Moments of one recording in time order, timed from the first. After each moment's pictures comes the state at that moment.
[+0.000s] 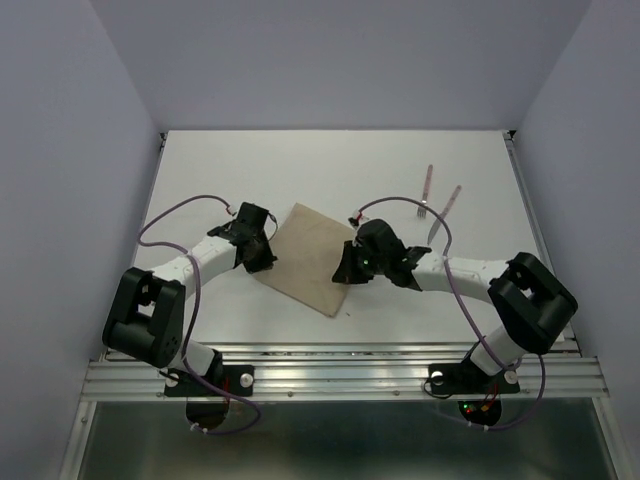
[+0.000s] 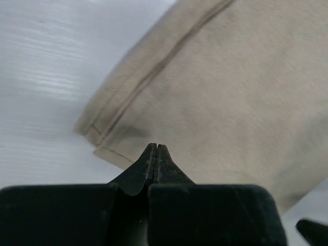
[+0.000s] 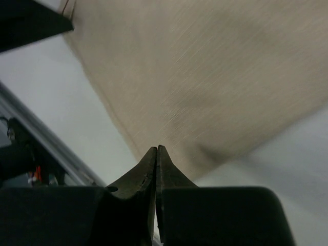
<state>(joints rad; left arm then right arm) -0.41 1.44 0.81 -0.44 -0.06 -0.69 0.73 1.56 0.80 0.04 -0.21 0.69</state>
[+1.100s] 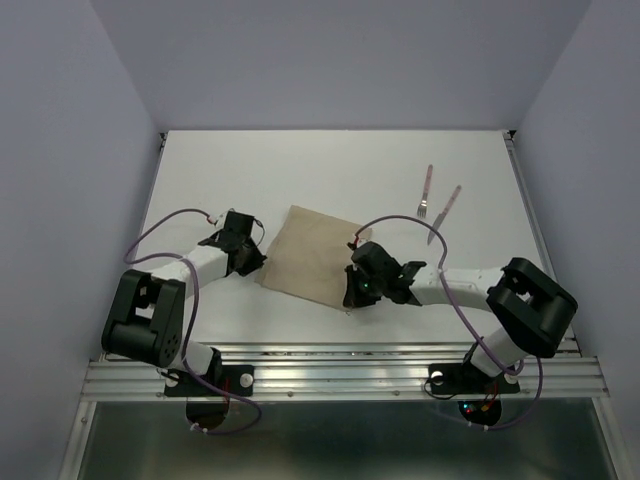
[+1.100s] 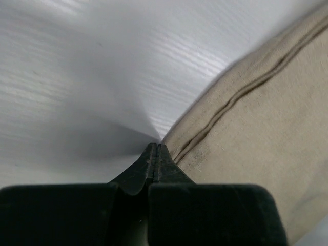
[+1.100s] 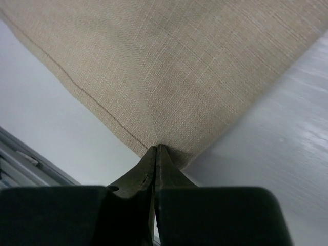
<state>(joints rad) -0.27 1.47 0.69 -0.25 -0.11 -0.79 0.88 1.55 0.72 -0.08 -0.07 0.66</state>
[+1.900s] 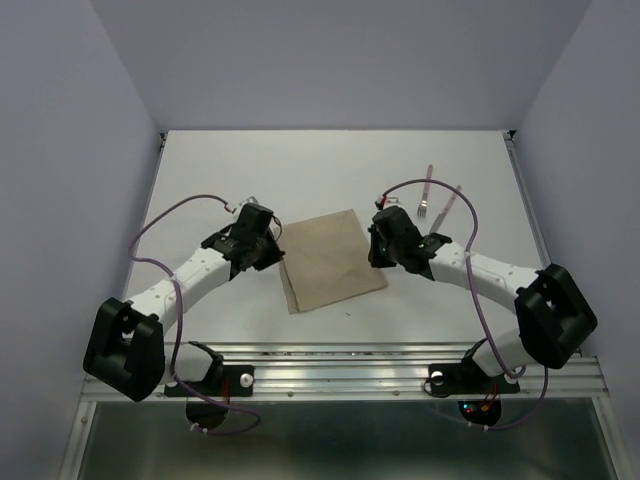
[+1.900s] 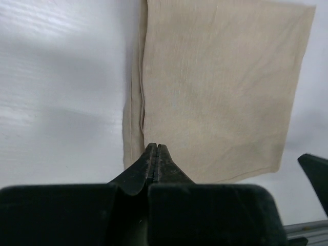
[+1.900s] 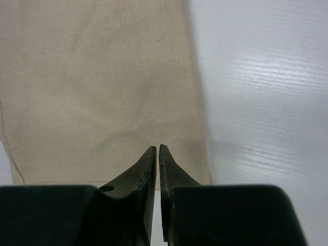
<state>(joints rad) -0.52 1.27 0.78 -0.45 -0.09 -0.88 0.68 1.45 0.87 -0.27 0.18 0.52</state>
